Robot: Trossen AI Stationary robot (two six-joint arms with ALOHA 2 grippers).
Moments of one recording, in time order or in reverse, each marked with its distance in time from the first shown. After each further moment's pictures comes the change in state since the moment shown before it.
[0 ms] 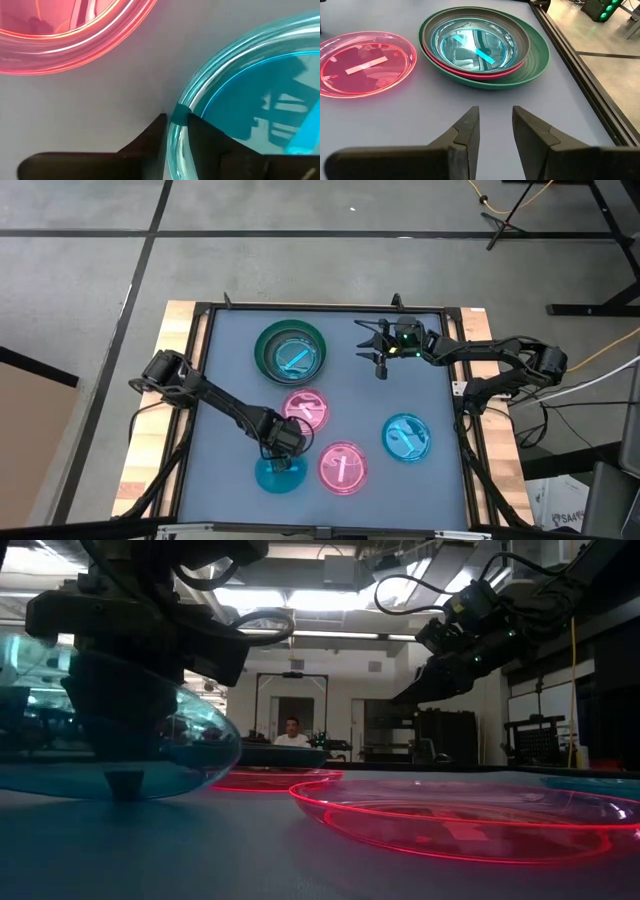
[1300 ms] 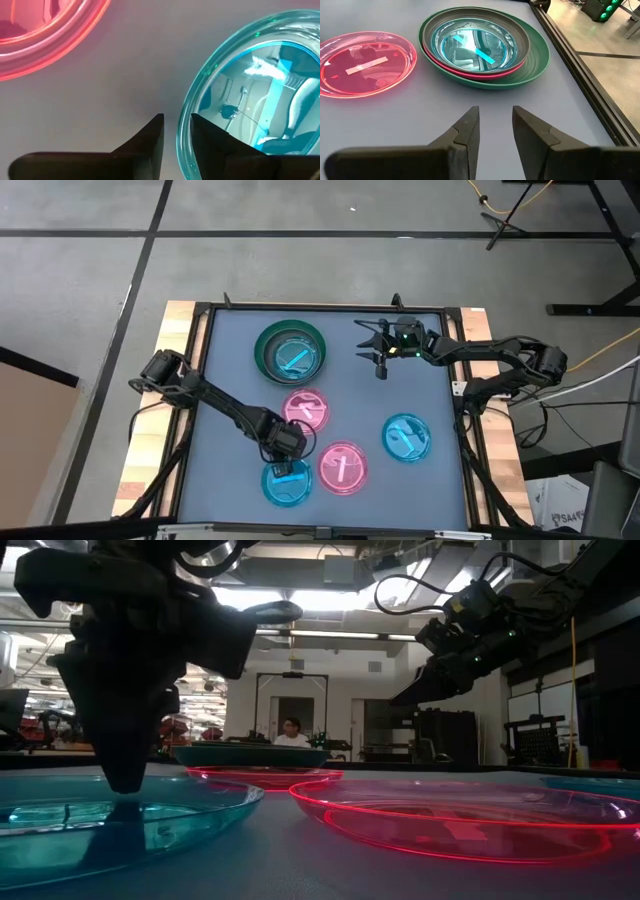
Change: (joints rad) left arm -0.001 -0.019 0.000 0.068 0.049 -0.005; right arm 0.000 0.000 0.000 0.000 0.000 0.000
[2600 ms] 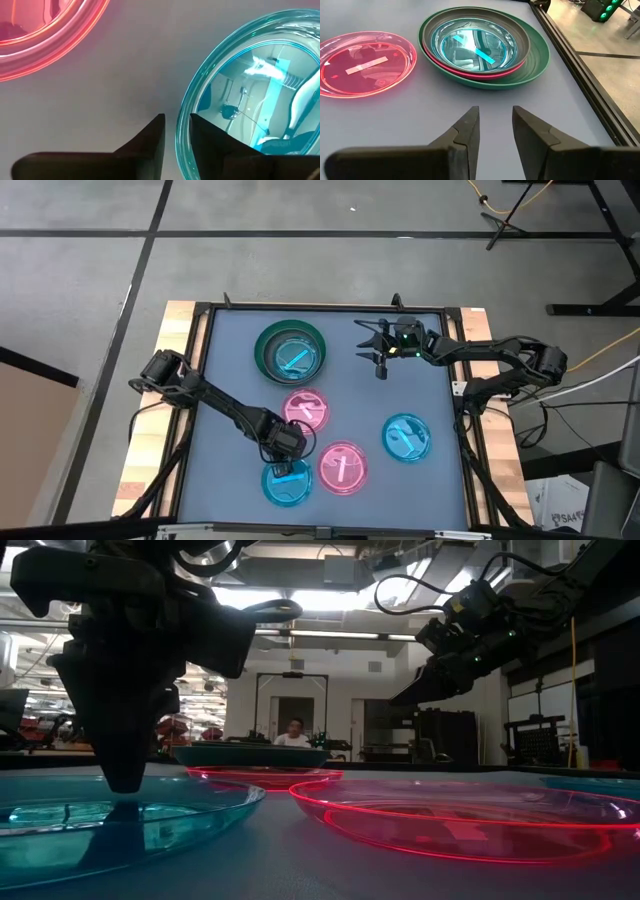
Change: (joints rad) left arm -0.003 0.000 0.000 0.001 -0.002 0.002; right arm 0.000 0.000 0.000 0.000 0.000 0.000
